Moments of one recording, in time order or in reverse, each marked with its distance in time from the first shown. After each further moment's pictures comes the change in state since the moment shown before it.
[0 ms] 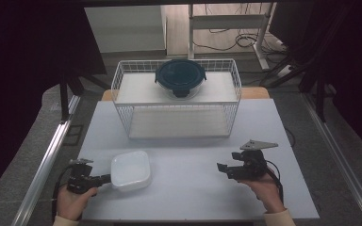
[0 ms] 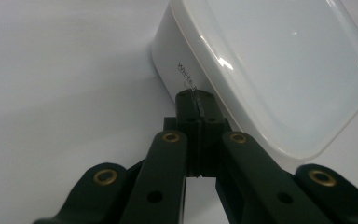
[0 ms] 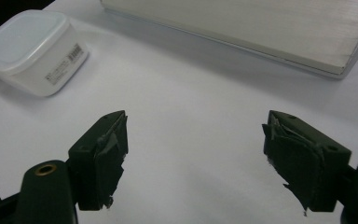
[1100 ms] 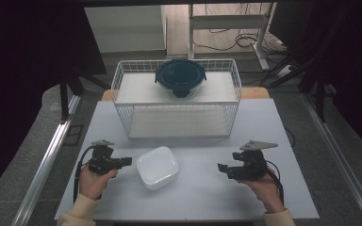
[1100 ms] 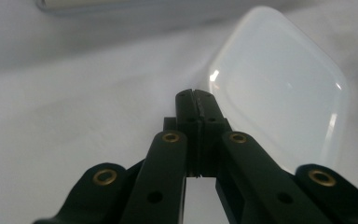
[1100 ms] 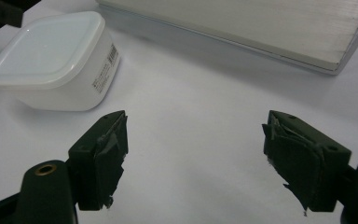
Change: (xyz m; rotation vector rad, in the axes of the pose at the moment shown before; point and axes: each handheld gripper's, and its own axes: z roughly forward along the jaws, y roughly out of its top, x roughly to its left) left arm -0.032 0.062 0.027 -0.025 -0.038 0.103; right arm -0.001 -0.001 0.001 0.009 -0.019 -0.003
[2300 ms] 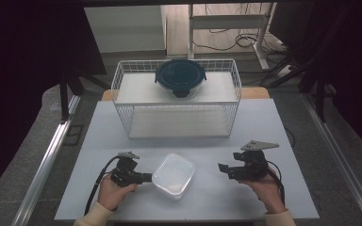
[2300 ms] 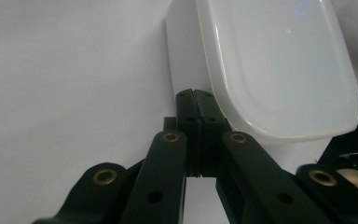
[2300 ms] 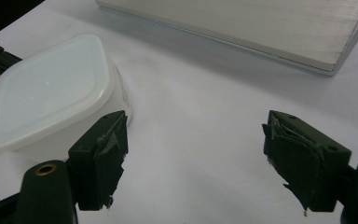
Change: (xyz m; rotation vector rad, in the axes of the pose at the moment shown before) left arm -0.054 -0.025 0.036 0.152 -0.185 0.104; right arm 0.000 0.000 -0.004 -0.007 -0.002 0.002
